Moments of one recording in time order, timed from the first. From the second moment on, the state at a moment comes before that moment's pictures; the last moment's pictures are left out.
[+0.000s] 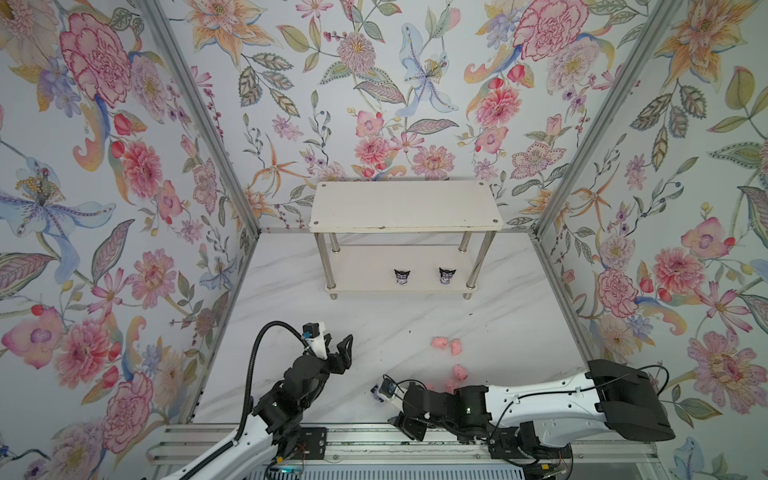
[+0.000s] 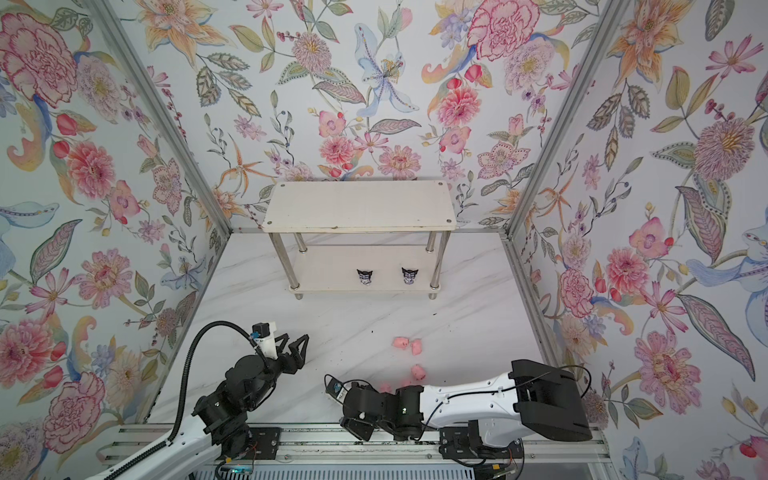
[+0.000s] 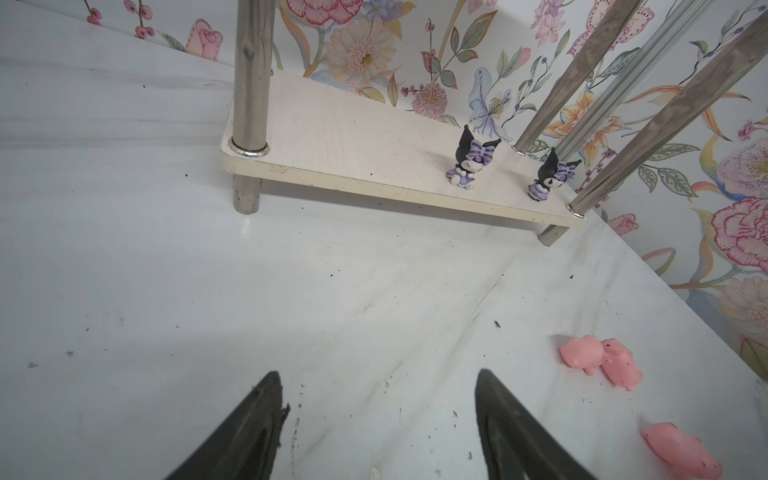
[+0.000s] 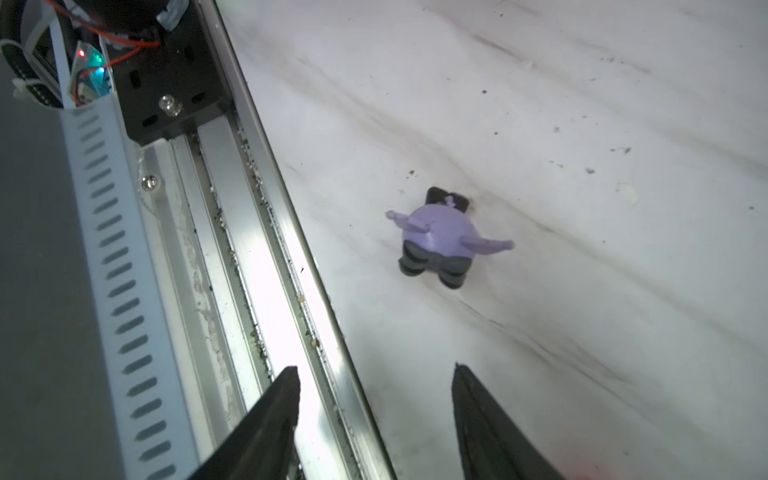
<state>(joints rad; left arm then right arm) -0.71 0.49 0.05 0.14 -0.32 -0.52 1.53 1.37 0.64 -0.17 0.19 0.30</state>
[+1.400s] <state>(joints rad) -0.69 0.54 0.05 0.19 -0.48 -0.40 1.20 1.88 1.02 0.01 -0.02 0.23</state>
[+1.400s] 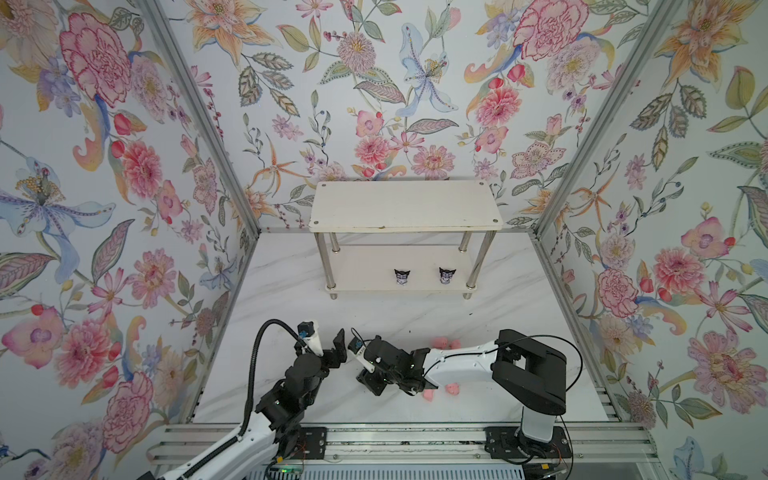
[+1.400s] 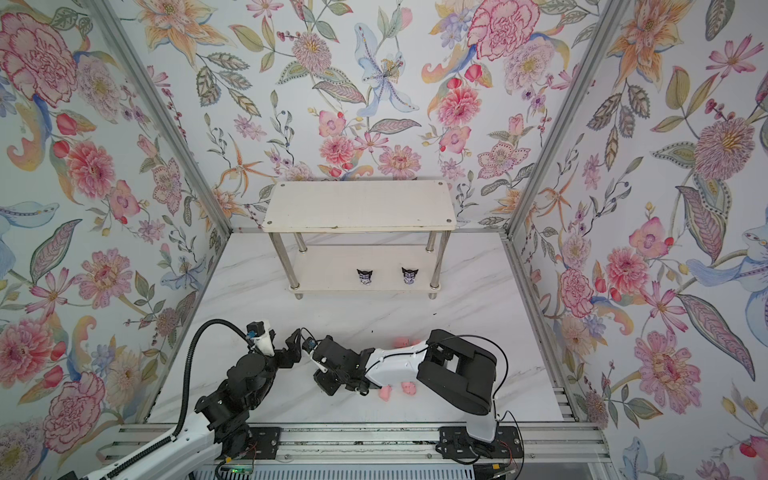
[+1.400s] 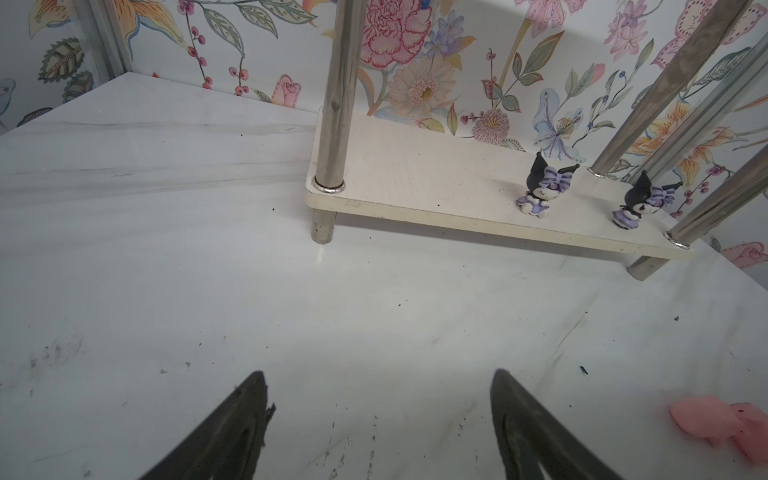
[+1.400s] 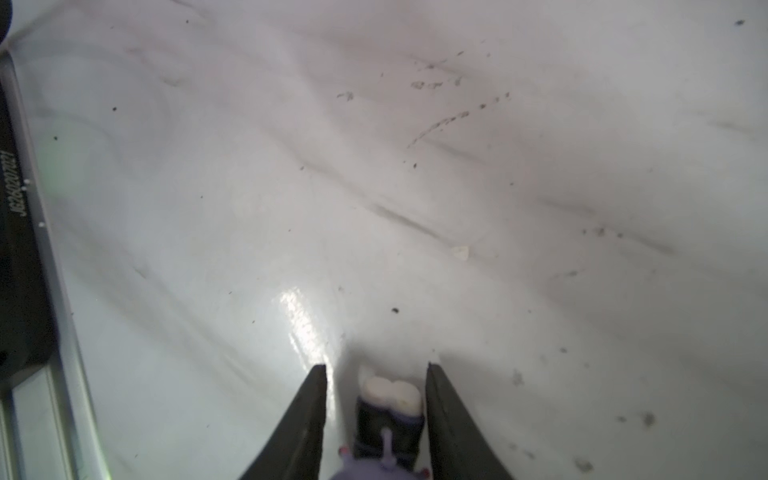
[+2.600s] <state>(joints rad) -0.65 0.22 0.04 -0.01 -0.59 -0.30 0.93 2.36 1.99 -0.39 0.37 0.45</state>
